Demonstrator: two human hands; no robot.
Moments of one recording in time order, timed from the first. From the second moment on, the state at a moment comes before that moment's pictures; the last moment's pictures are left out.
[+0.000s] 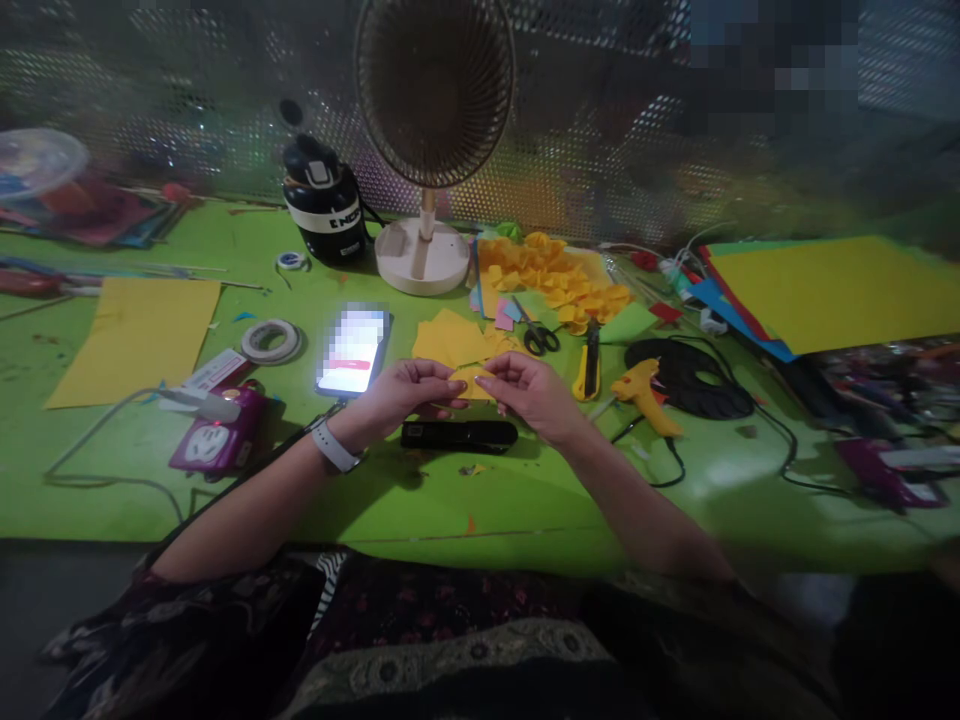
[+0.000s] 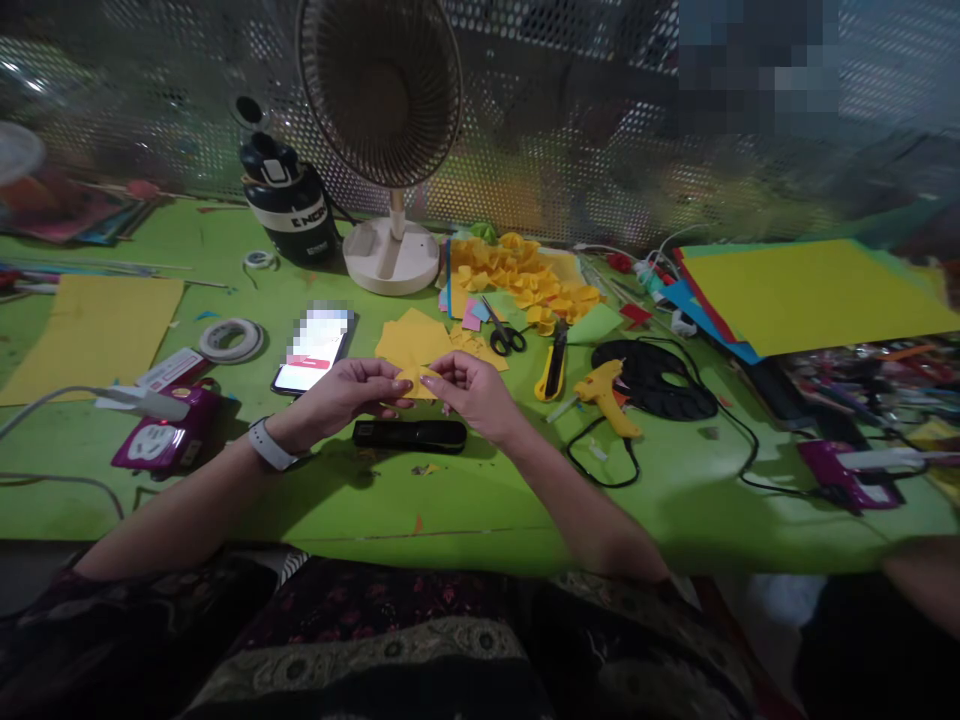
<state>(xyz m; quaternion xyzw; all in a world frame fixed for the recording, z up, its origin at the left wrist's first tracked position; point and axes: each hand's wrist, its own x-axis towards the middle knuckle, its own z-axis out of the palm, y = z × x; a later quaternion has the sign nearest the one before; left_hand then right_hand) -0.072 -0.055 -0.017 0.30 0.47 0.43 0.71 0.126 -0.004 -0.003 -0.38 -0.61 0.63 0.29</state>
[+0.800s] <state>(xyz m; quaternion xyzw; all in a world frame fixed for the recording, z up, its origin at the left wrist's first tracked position) -0.073 -0.056 -0.018 0.33 0.48 0.42 0.69 0.127 -0.005 -0.003 -0.39 -0.63 0.60 0.30</state>
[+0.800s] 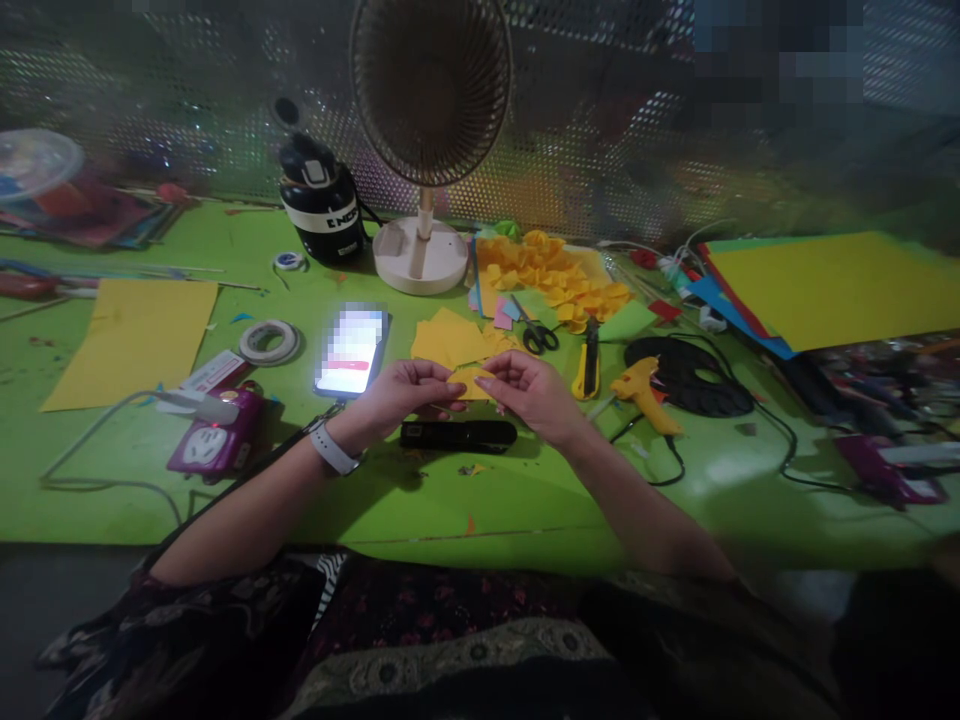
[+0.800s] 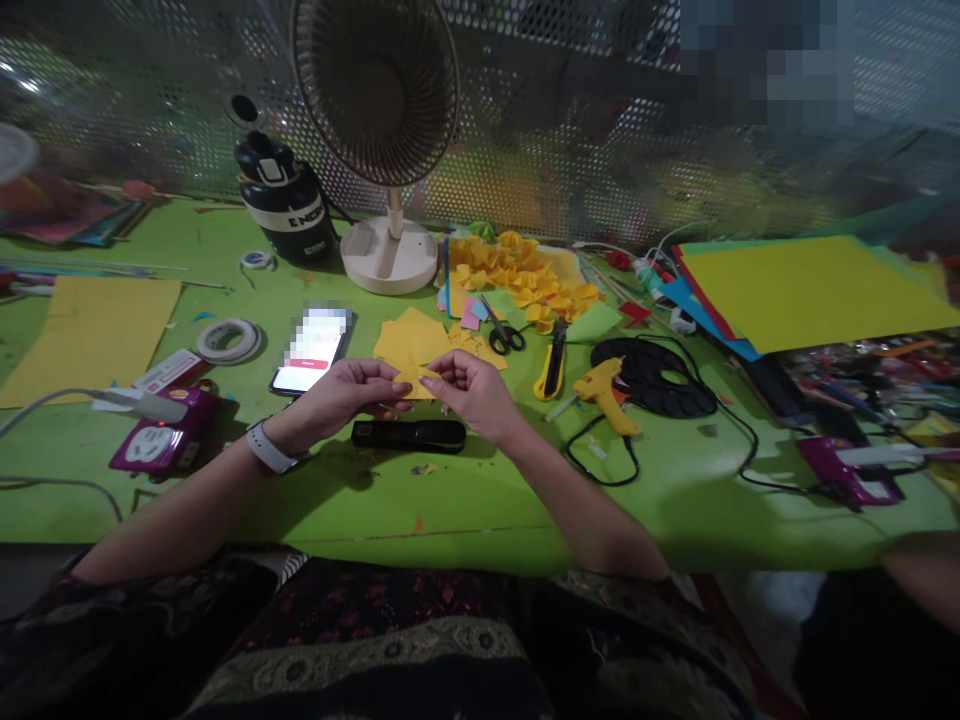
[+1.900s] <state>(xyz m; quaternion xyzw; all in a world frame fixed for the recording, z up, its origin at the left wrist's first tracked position) -0.062 -0.059 -0.015 0.36 0.50 0.44 0.66 0.146 -0.002 0.002 -0.40 -0.60 0.65 0.24</state>
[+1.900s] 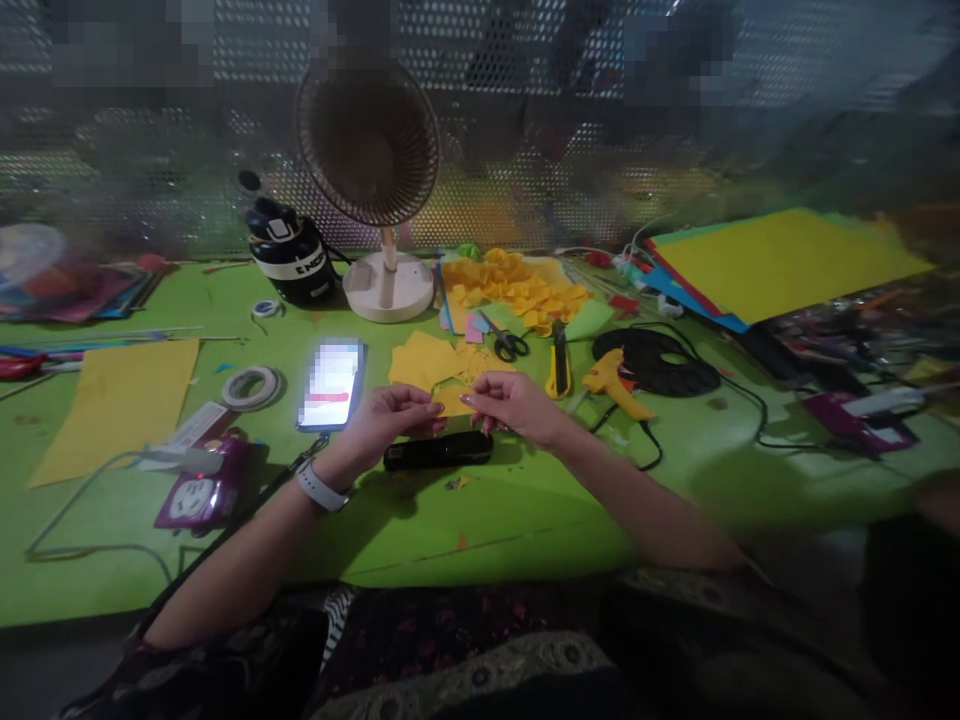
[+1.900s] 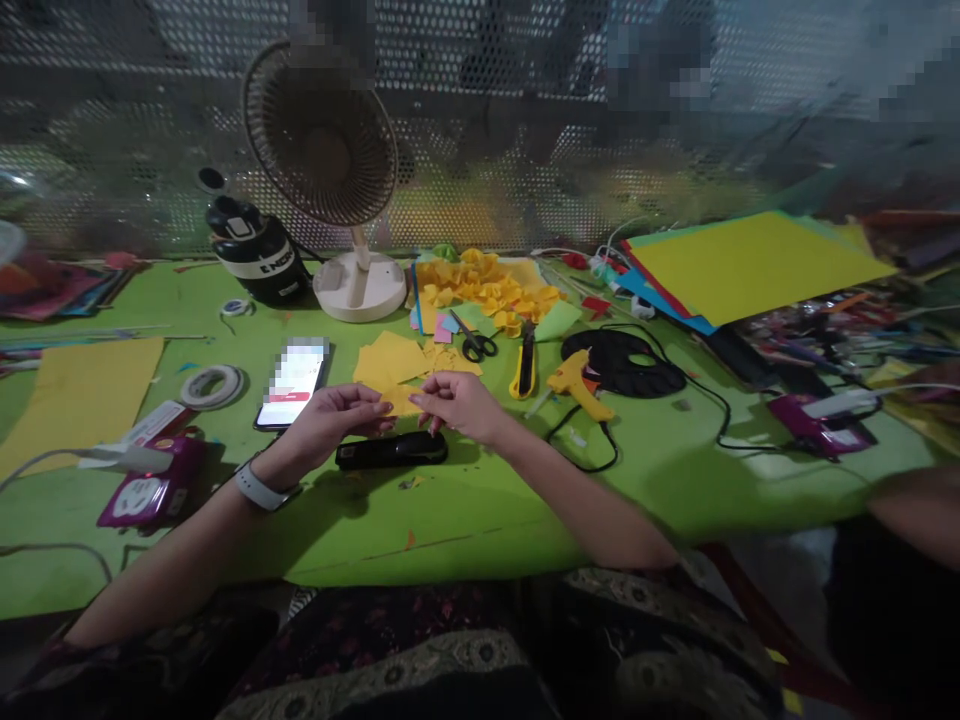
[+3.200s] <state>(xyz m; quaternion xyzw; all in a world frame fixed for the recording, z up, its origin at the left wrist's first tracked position) -0.061 -0.095 -0.030 0.82 0.51 0.19 0.18 0.199 0.008 0.004 -0.51 -0.58 0.60 0.21</state>
